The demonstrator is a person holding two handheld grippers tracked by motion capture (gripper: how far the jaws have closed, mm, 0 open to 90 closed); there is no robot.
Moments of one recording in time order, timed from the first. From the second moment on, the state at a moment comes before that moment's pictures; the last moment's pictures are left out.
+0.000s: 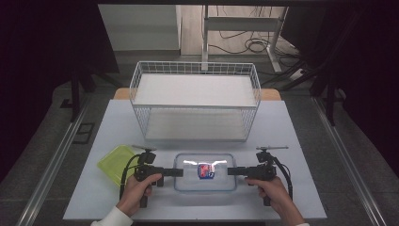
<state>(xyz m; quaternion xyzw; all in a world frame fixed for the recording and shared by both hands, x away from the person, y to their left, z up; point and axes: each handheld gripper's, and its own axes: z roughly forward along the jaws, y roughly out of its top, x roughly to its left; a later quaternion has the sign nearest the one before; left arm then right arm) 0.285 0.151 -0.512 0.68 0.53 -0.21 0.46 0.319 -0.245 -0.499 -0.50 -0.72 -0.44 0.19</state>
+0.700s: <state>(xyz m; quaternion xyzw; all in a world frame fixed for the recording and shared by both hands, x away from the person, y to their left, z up) 0.275 0.152 -0.511 0.67 0.54 -0.20 0.47 0.312 -0.245 -0.496 -0.50 -0.72 -0.45 0.18</state>
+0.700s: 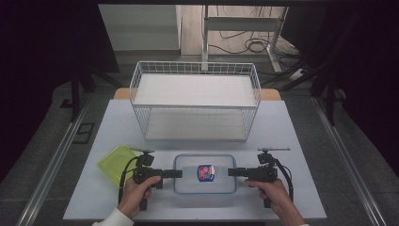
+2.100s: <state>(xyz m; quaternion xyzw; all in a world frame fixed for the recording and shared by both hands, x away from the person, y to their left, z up) 0.264 0.160 -0.476 0.68 0.52 -0.14 0.50 0.299 -0.238 -0.462 -0.47 -0.72 -0.49 0.13</state>
